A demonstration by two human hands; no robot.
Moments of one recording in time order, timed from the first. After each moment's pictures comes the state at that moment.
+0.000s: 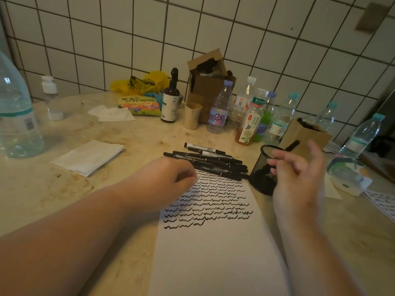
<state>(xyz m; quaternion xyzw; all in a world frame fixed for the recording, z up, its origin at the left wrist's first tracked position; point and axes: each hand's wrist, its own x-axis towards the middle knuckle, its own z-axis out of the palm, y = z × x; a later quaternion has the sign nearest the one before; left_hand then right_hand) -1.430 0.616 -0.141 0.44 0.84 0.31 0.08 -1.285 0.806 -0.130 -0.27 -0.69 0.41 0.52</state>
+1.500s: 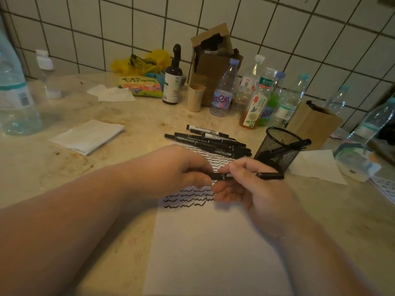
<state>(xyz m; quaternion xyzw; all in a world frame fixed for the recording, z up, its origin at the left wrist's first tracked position) -1.419 0.619 -0.136 0.55 0.79 0.25 0.11 -1.272 0.765 -0.144 -0.11 -0.72 0.66 0.18</state>
